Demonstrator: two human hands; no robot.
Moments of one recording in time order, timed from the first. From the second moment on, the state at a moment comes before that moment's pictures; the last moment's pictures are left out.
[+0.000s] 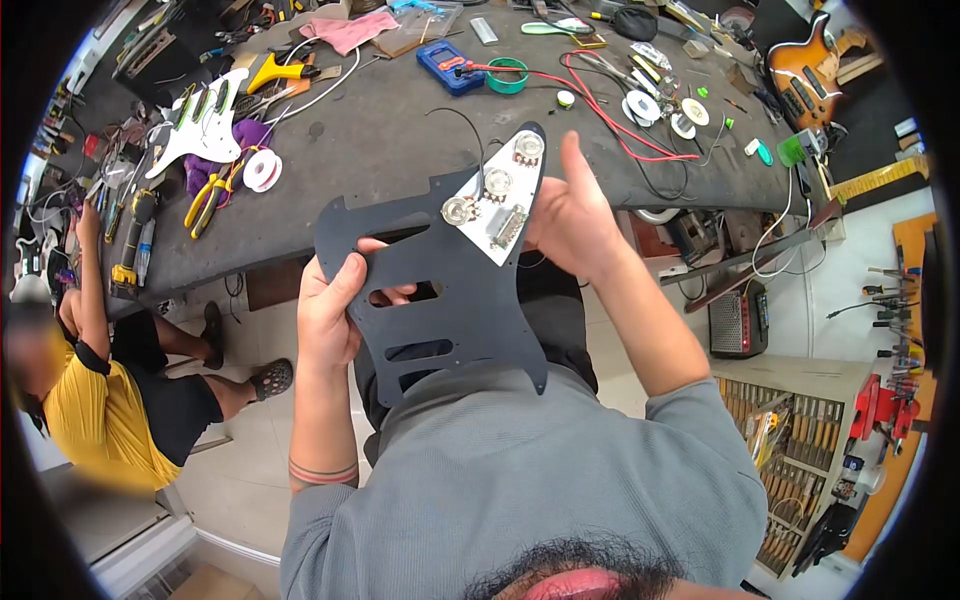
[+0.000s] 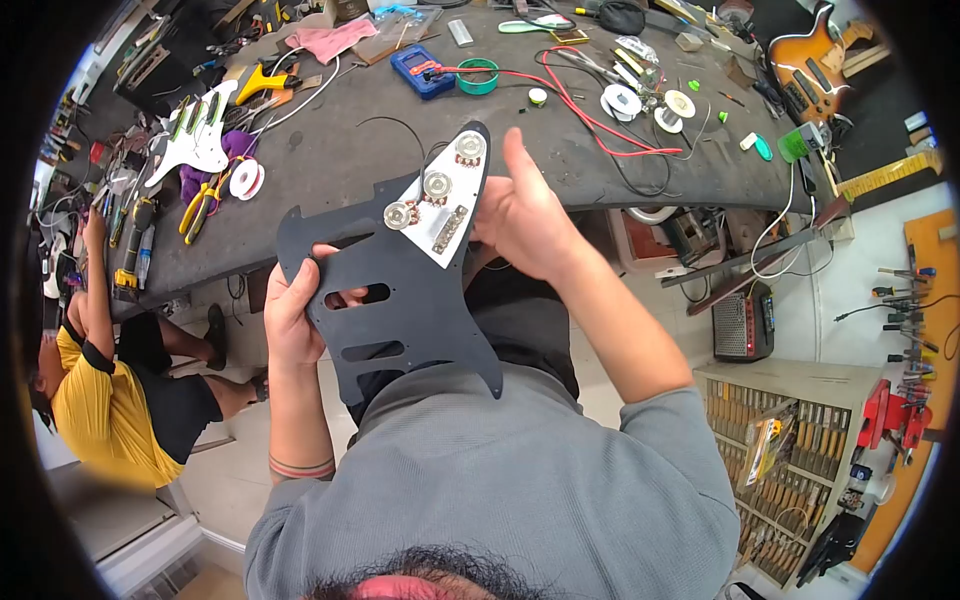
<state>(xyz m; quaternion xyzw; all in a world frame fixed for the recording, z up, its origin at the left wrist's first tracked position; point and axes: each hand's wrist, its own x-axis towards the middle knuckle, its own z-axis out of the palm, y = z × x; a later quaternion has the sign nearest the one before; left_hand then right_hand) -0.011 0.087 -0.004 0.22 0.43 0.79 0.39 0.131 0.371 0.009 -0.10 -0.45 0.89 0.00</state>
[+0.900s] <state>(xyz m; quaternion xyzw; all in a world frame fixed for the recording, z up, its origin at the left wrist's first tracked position) -0.018 0.067 0.001 0.22 0.50 0.78 0.29 0.131 0.336 0.076 0.12 -0.89 0.18 0.40</state>
